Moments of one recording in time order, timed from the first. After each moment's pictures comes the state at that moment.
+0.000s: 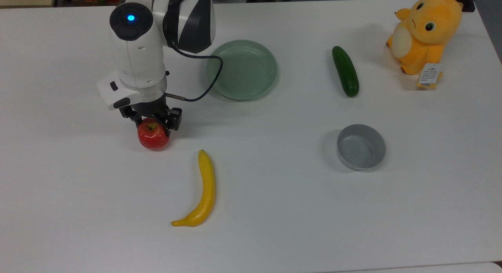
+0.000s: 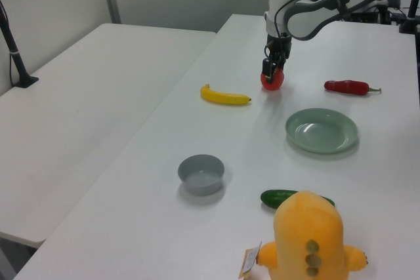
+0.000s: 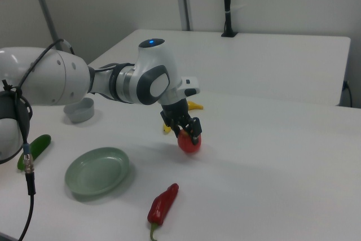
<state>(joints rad) -0.09 0.51 -0.01 -1.61 -0.13 2.26 0.14</state>
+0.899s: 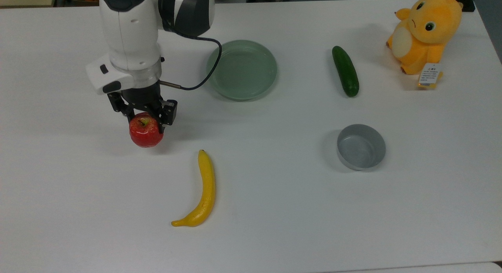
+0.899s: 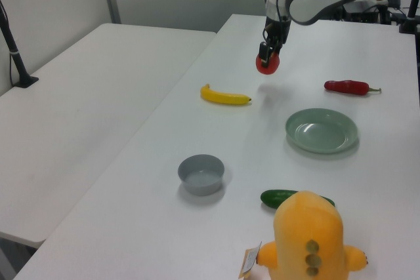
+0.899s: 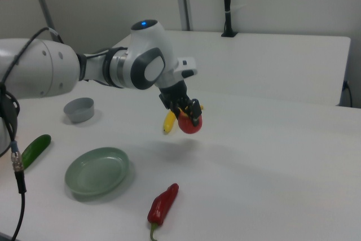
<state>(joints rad) -0.09 0.45 0.00 -1.59 -0.13 2.26 0.14</state>
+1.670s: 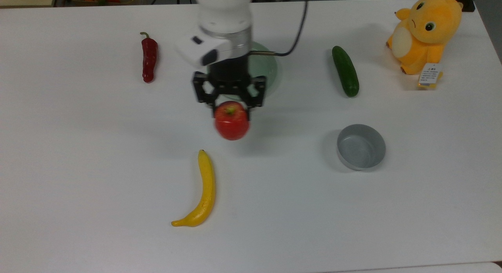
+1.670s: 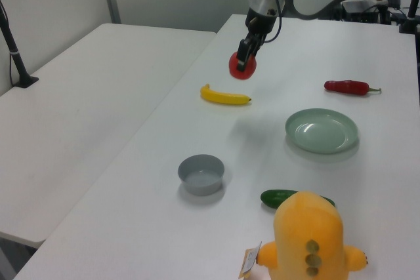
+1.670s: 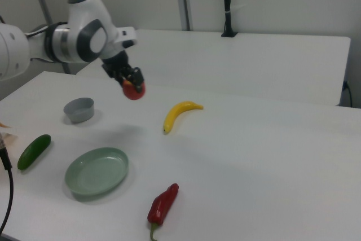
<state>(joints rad) 0.09 0.34 0.11 -1.59 -0.09 2.25 0.25</state>
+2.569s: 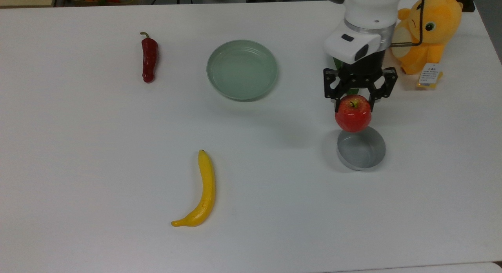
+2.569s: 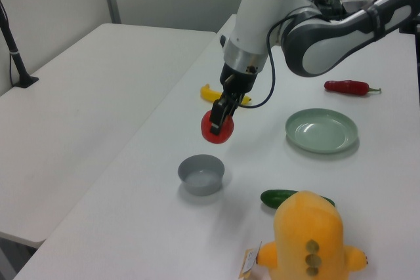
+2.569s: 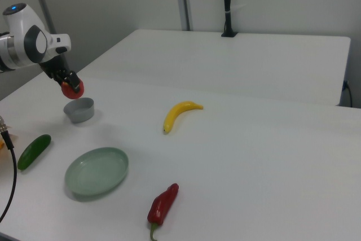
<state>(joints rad) 0.41 0.49 0.14 -1.44 -0.17 2.26 0.61</state>
